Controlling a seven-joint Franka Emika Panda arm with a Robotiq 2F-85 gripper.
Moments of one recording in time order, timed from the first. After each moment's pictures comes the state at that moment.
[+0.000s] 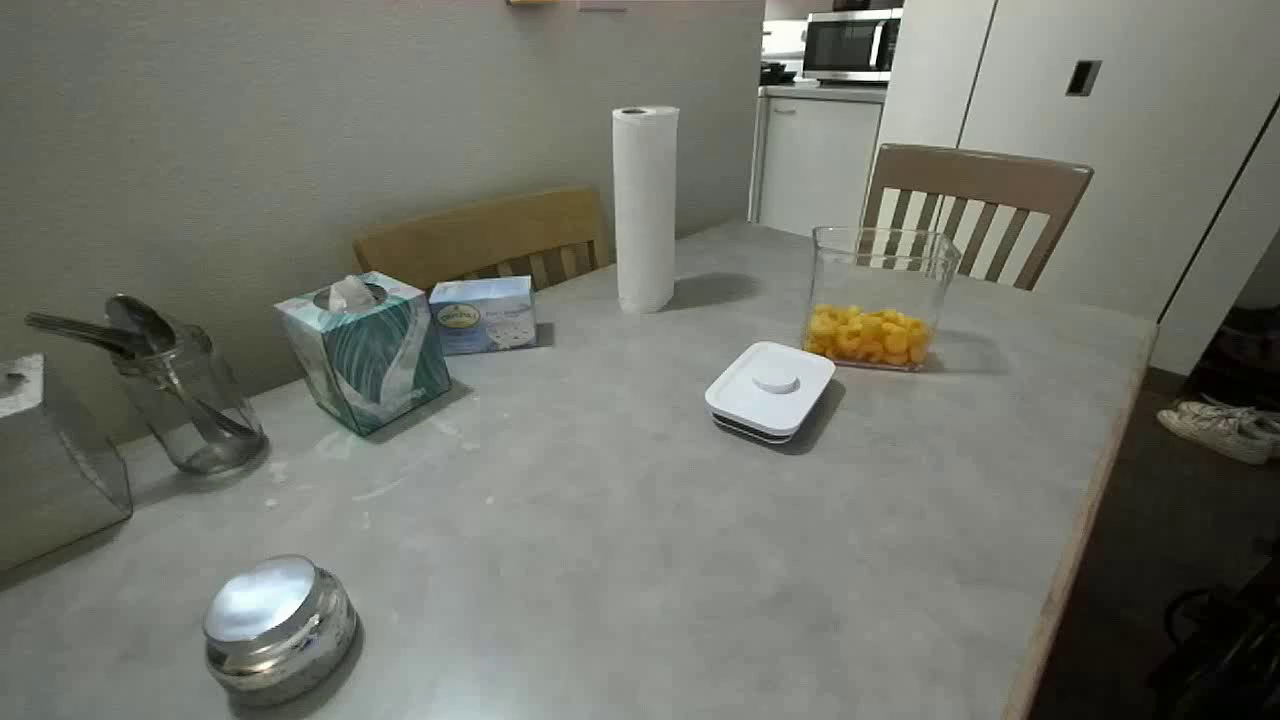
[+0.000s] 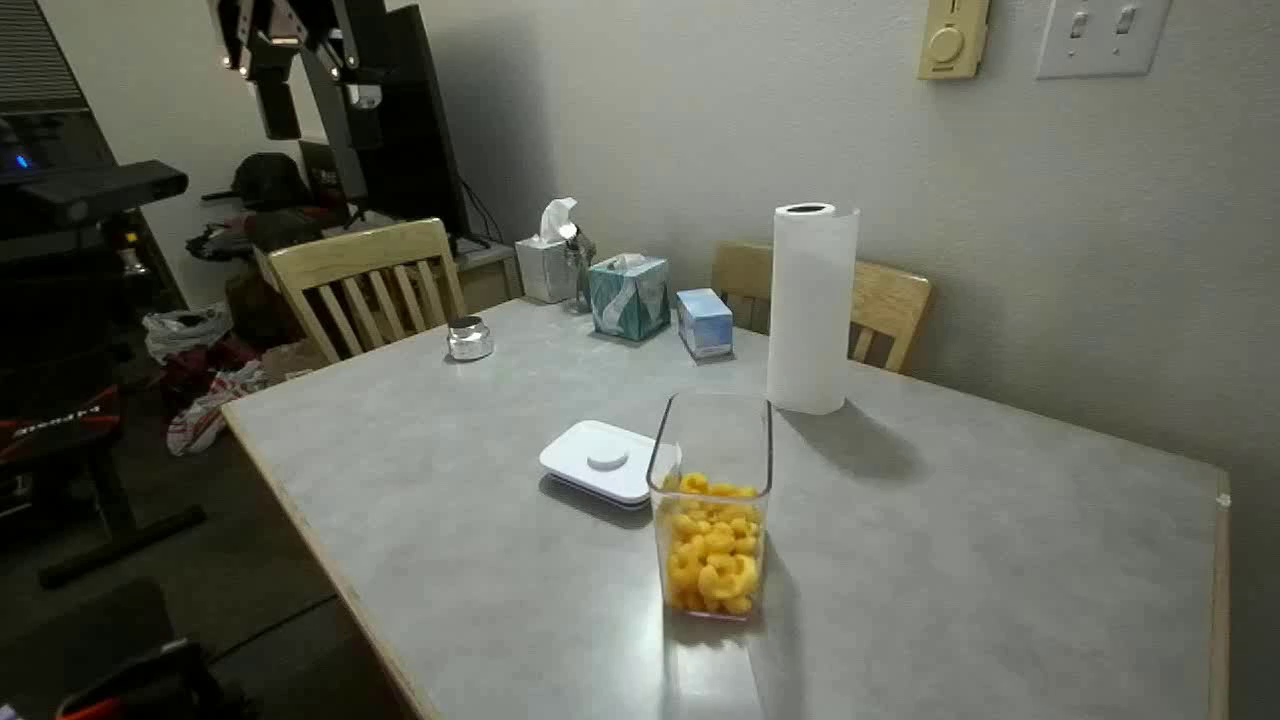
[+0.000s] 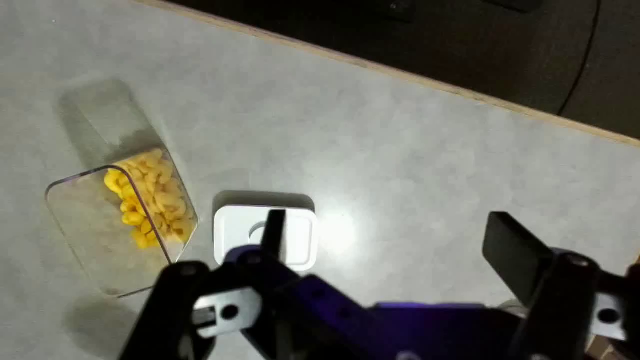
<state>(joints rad) 0.07 -0.39 -0.05 -2.18 0.02 1.73 -0.25</state>
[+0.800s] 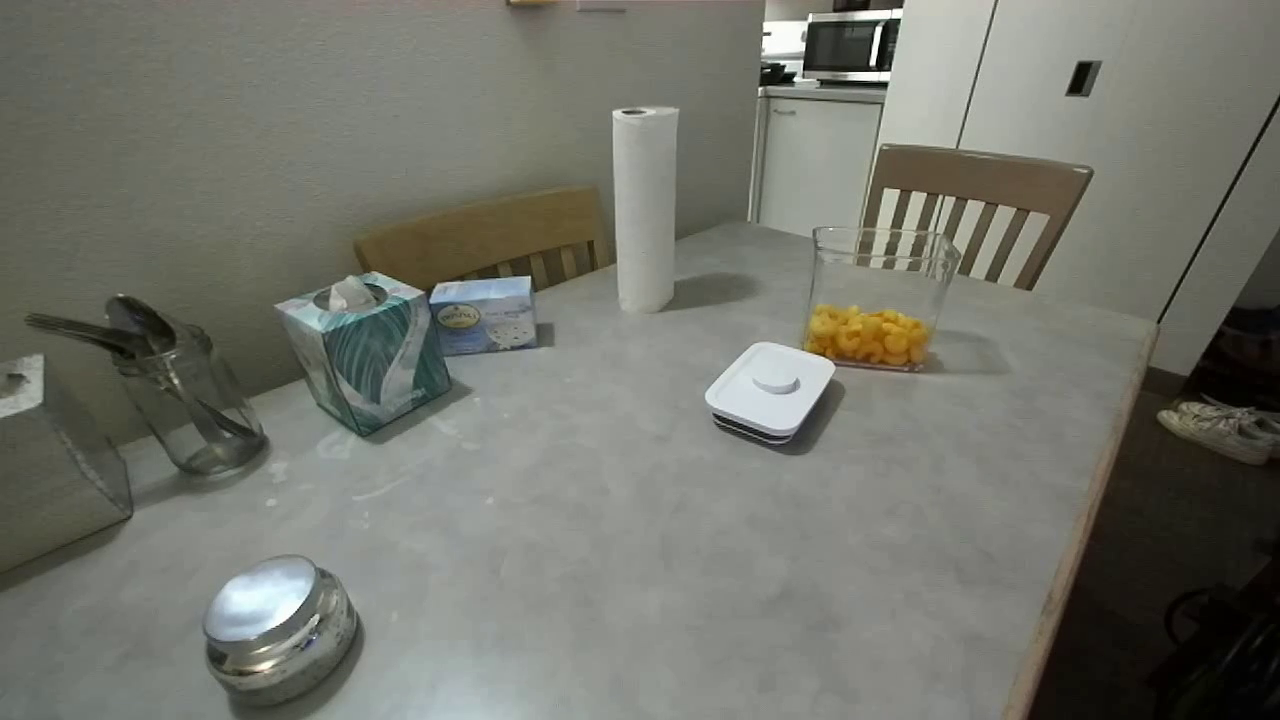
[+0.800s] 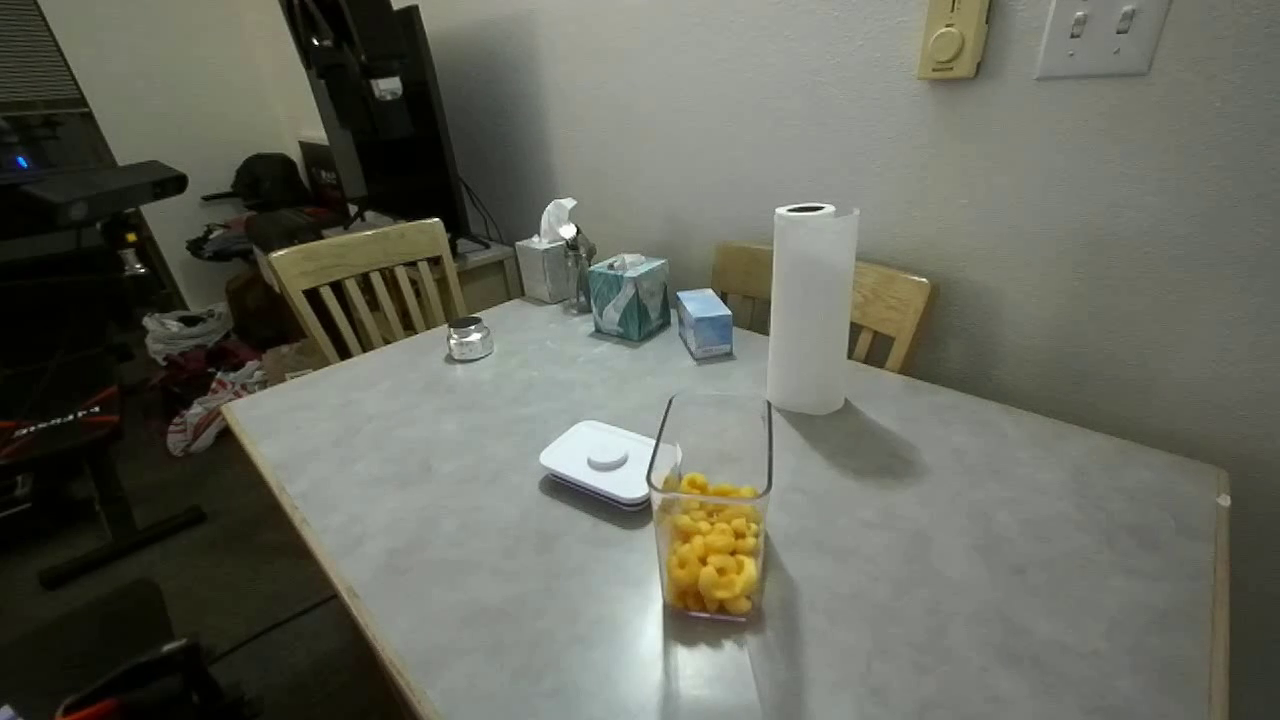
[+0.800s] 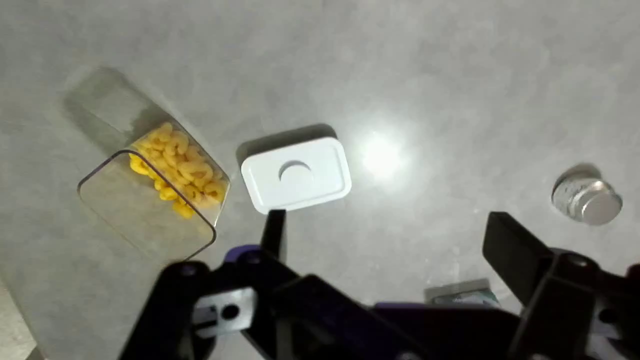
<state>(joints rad) 0.06 -0.39 0.00 -2.21 0.02 1.95 0.11</state>
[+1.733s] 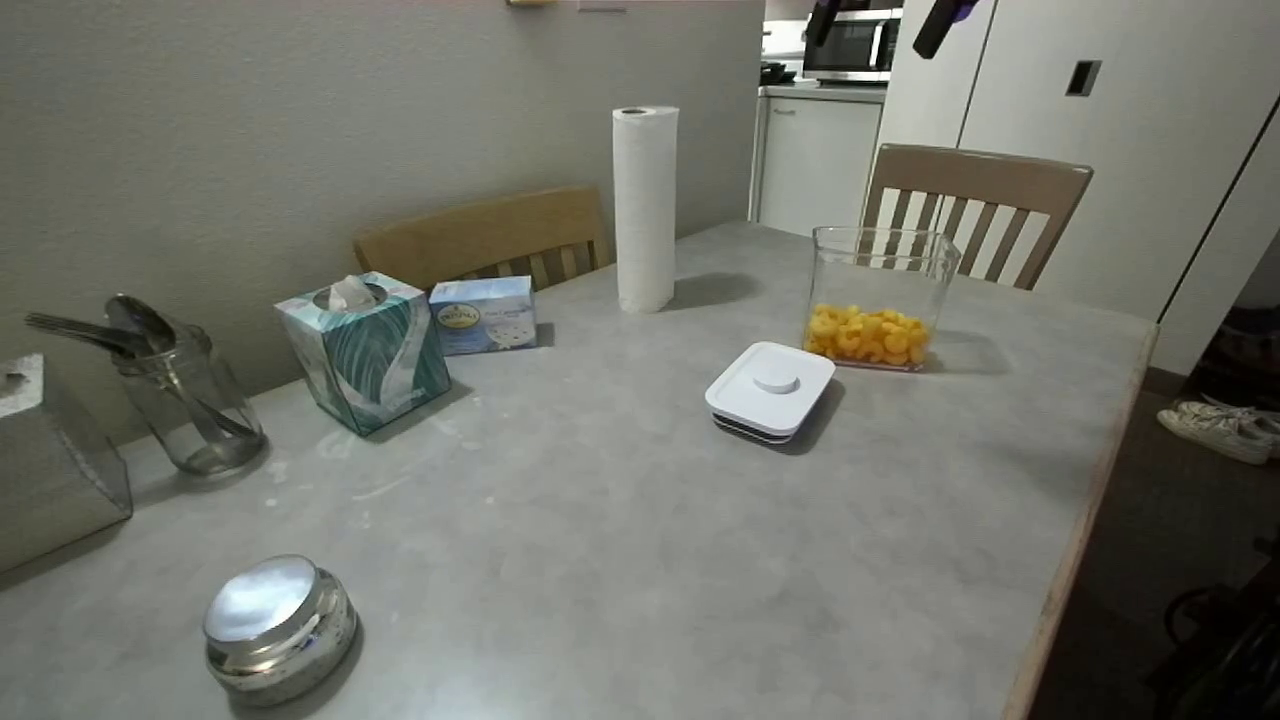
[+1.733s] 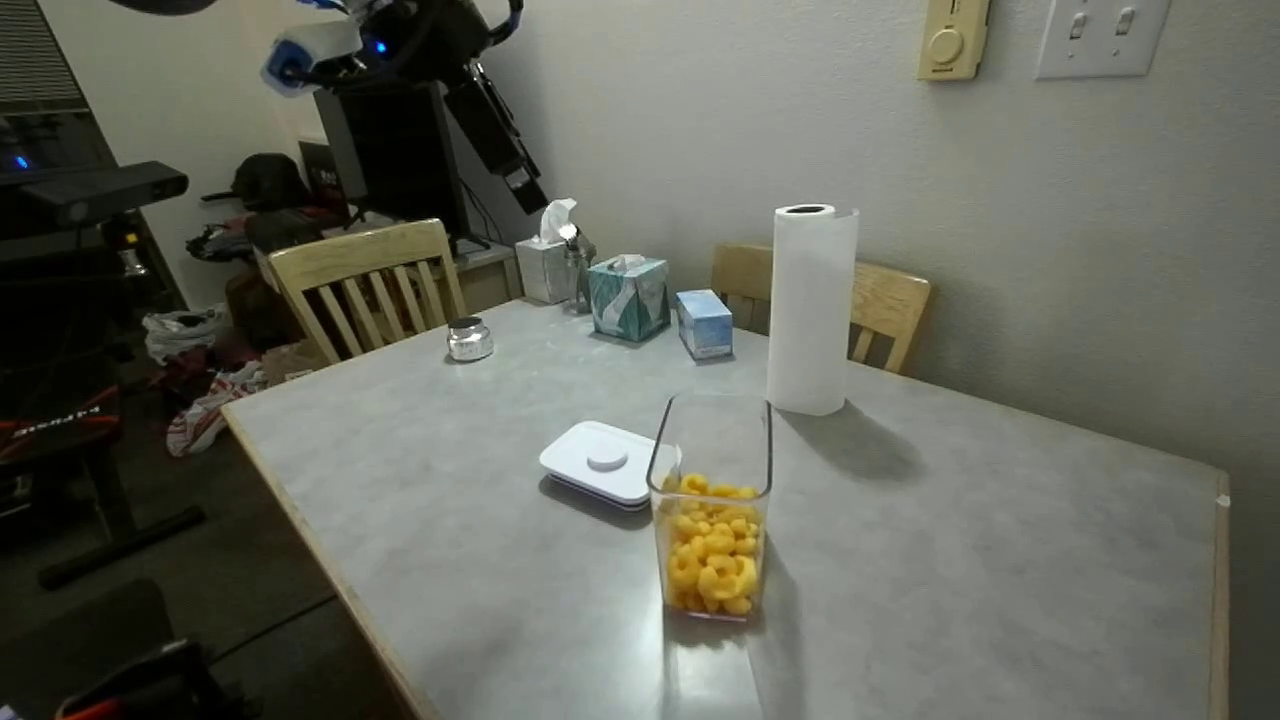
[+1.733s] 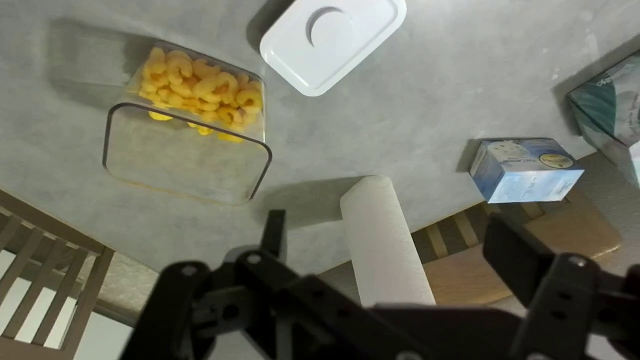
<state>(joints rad) -0.08 -0.24 0.09 -2.33 -0.21 2.51 0.72</state>
